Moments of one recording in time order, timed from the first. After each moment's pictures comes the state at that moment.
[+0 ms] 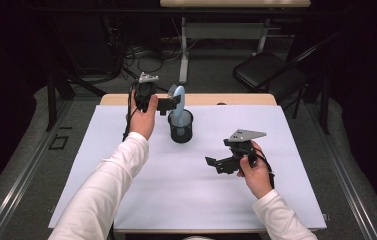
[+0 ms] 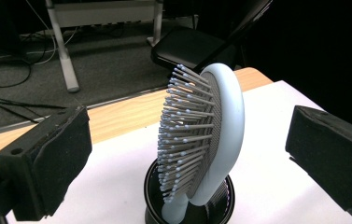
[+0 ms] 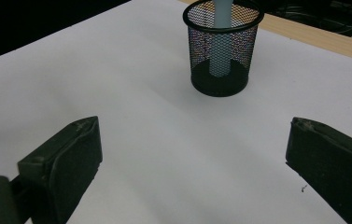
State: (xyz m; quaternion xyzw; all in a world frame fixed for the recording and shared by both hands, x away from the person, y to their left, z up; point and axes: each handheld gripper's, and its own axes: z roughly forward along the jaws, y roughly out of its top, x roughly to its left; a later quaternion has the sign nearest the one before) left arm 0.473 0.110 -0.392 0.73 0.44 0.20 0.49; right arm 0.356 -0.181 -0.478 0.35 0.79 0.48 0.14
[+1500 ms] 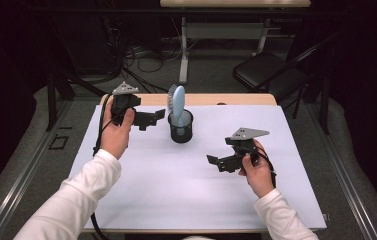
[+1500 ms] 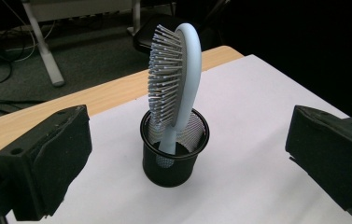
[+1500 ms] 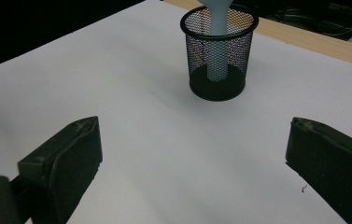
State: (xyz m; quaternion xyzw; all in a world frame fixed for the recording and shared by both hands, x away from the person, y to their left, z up) left arm 0.414 0.156 -0.376 0.76 0.40 0.17 0.48; right arm 0.356 -0.185 -0.473 0.35 0.79 0.48 0.14
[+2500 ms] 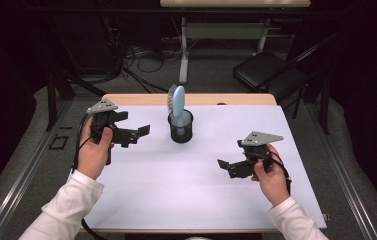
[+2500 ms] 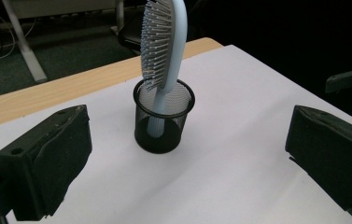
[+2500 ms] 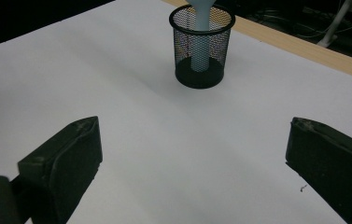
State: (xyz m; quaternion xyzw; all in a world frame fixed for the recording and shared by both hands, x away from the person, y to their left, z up) left arm 0.371 0.204 -0.387 0.76 0.38 0.14 0.50; right arm 0.325 -0.209 -0.450 0.35 0.80 0.46 0.18
